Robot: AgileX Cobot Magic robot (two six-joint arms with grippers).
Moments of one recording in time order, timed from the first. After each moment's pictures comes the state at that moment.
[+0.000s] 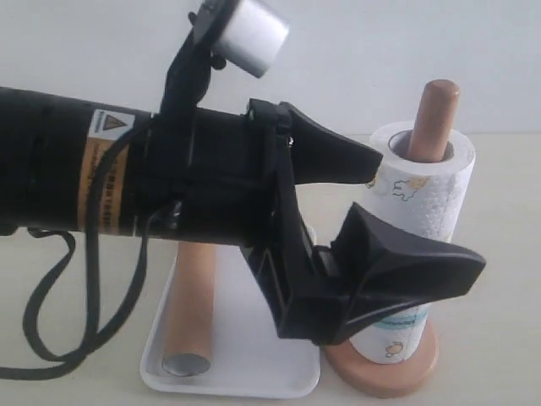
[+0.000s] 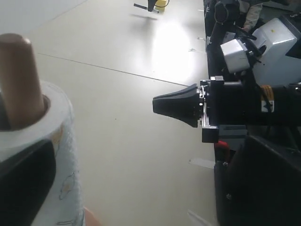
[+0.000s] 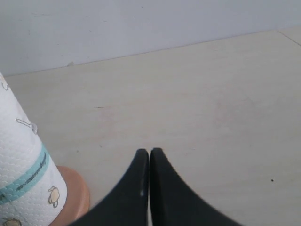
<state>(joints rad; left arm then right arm) -0.86 1.37 -0.90 1.45 -0.56 -1.41 0.04 0.00 0.00 0.01 0.33 0.16</state>
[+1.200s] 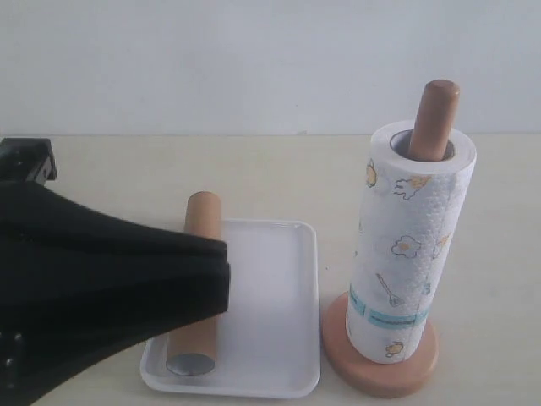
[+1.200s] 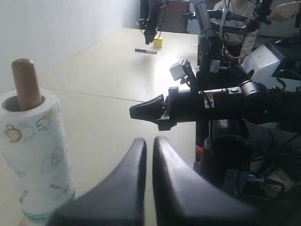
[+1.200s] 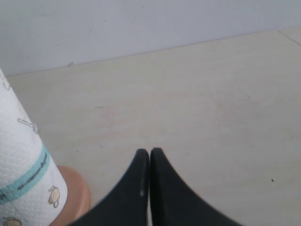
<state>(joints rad) -0.86 0.84 -0.57 1.48 -0.53 -1.46 0.04 0.00 0.00 0.01 0.33 0.16</state>
